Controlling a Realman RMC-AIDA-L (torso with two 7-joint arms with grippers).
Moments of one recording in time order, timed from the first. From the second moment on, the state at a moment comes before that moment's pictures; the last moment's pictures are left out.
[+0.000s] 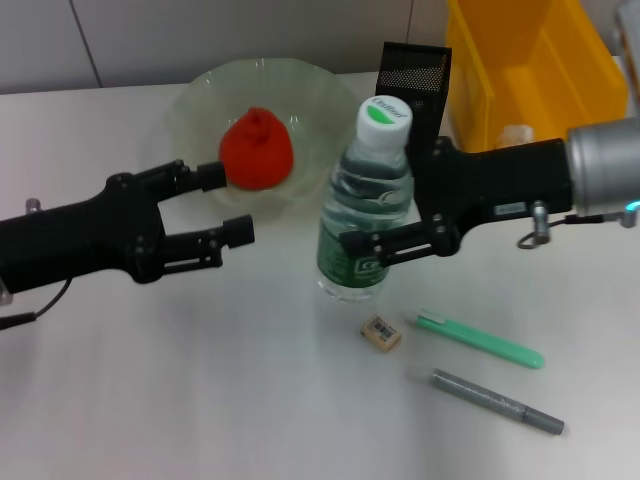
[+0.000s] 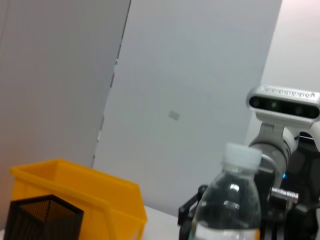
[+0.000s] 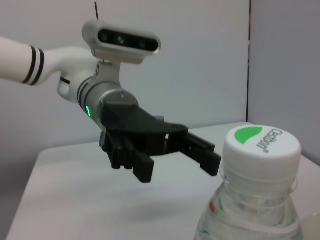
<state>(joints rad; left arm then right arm) -0.52 -2.06 0.75 0.64 1.77 1.75 -1.36 0.53 2.08 -0.99 -0.97 -1.86 -1.60 1.48</state>
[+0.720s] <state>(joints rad) -0.57 -2.07 0.77 0.59 1.75 1.67 -1.33 0.70 2.08 -1.18 -0.74 -1.86 -1.38 1.40</state>
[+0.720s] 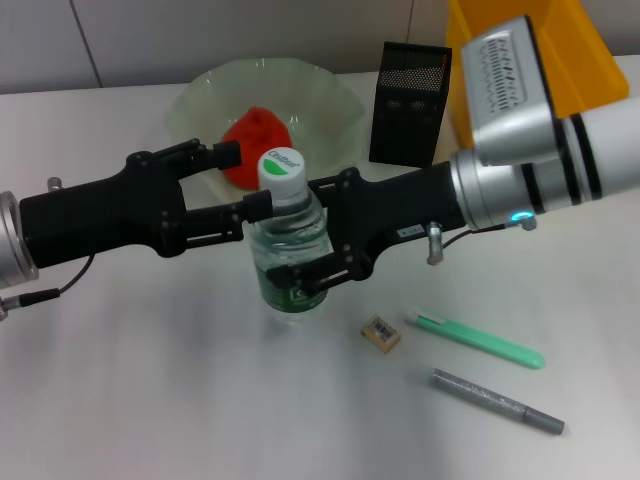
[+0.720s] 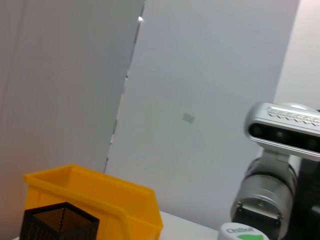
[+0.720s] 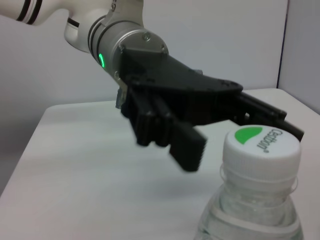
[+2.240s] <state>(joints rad) -0.57 -2.07 0.79 0.58 1.72 1.66 -1.27 0.77 2.09 -1.23 -0.68 -1.82 -1.33 1.40</state>
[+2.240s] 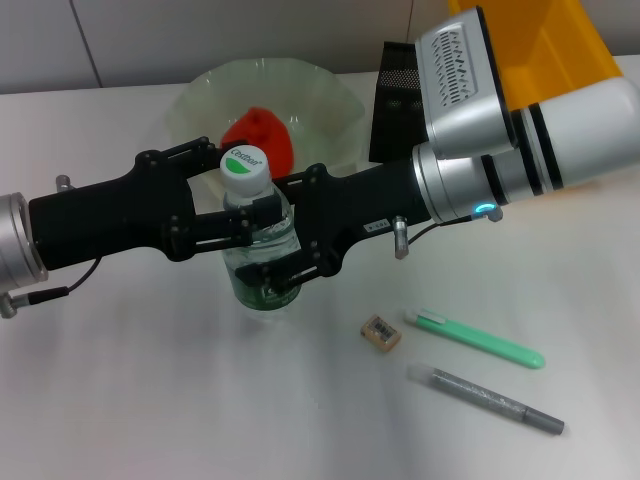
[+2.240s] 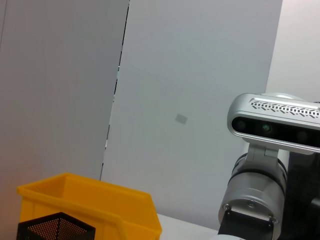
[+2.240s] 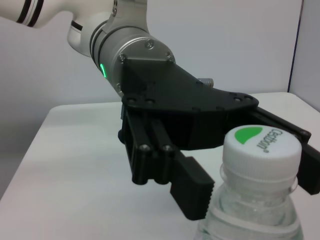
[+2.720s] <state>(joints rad) -0.58 -2.07 0.79 0.56 1.72 1.66 -1.28 0.77 2.09 -1.23 -0.68 -1.82 -1.33 1.39</state>
